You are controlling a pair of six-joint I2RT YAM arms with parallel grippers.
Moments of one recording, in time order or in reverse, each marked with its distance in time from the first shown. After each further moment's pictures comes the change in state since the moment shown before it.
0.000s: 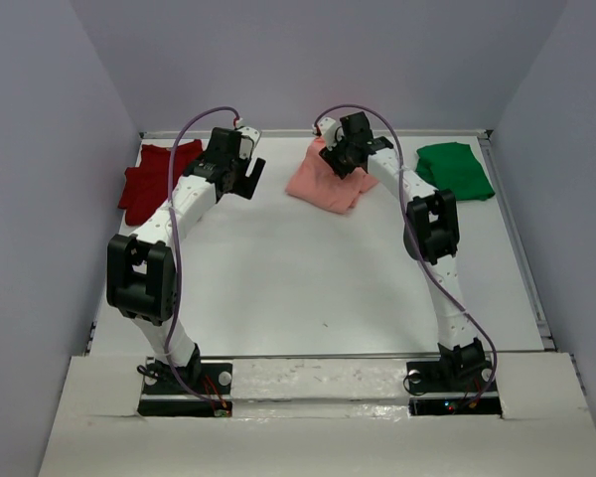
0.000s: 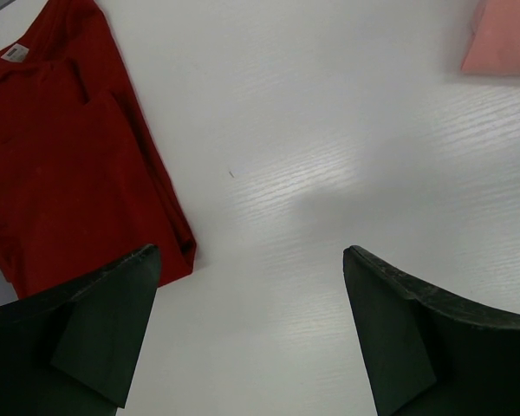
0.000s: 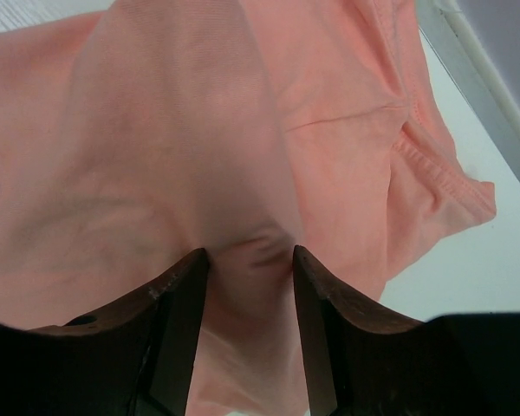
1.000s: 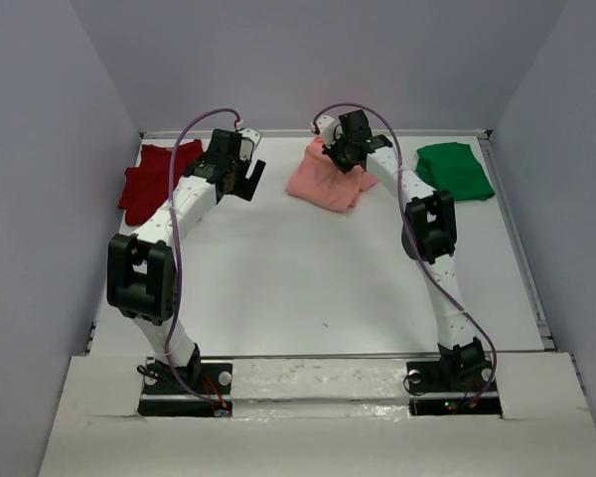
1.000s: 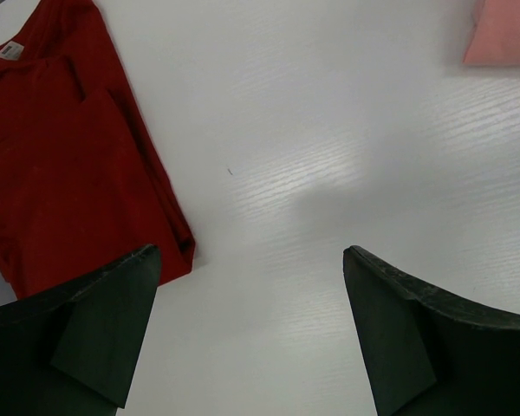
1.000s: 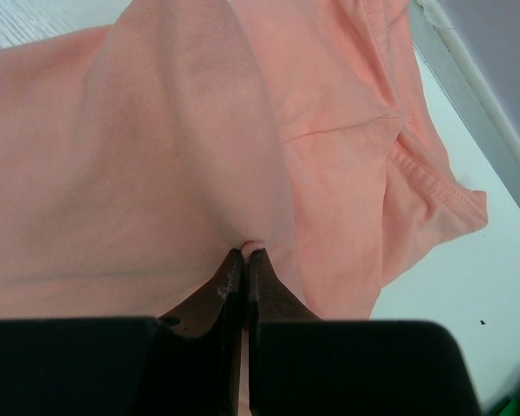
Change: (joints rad) left arm 0.000 0.002 -0.006 0.001 0.000 0.007; right arm 0.000 0.031 0.060 -0.027 -0.003 -0.005
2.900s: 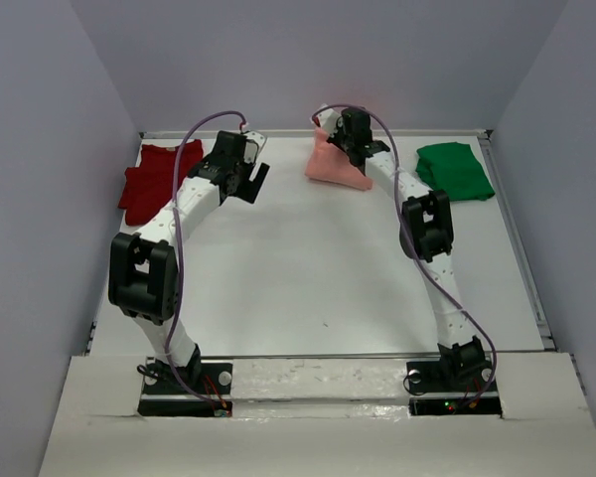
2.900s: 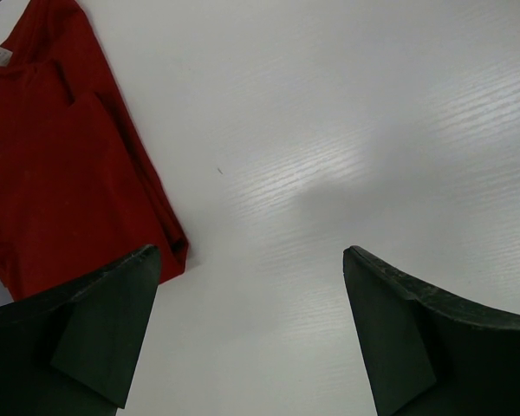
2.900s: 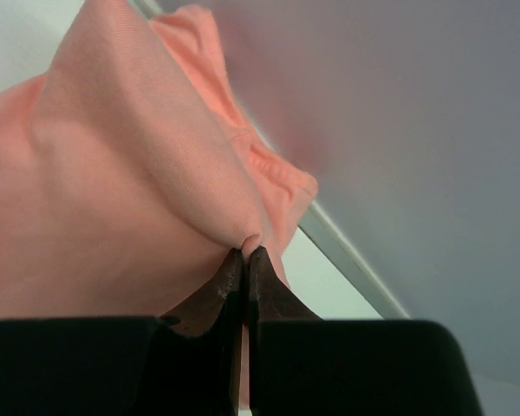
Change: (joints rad) left arm -0.018 0.003 -0.012 0.000 -0.003 0.013; right arm -0.009 0.015 -0.016 0.365 0.306 -0.253
